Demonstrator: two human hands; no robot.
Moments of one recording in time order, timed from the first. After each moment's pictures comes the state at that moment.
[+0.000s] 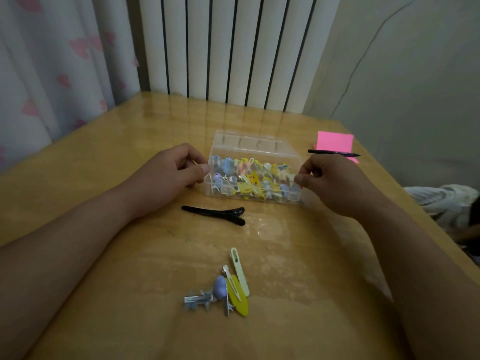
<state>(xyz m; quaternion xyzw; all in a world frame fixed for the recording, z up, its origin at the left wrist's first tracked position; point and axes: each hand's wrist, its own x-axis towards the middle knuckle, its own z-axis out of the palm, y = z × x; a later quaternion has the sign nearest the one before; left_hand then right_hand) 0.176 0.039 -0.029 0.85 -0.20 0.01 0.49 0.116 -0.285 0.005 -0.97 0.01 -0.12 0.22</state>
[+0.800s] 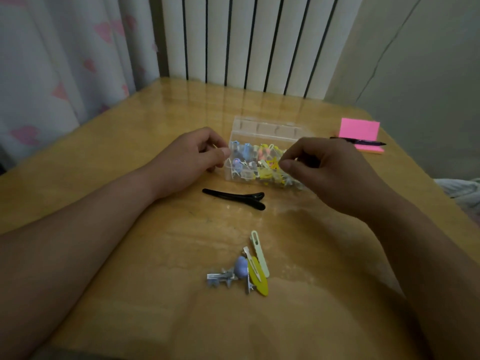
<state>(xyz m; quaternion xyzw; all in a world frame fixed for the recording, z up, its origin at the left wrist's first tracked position) 0.176 0.038 -0.028 0.85 -0.20 0.01 0.49 0.091 -0.231 0.011 -0.93 -0.14 -0.14 0.30</state>
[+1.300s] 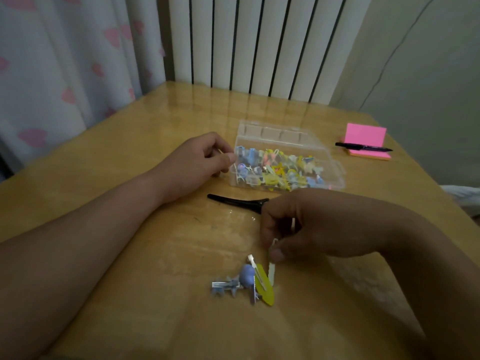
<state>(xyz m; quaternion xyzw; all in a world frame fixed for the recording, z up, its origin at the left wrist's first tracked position) 0.177 0.039 -0.029 0.84 -0.20 0.01 0.50 0.069 -0.204 0.027 -0.92 -0.27 0.22 0.21</state>
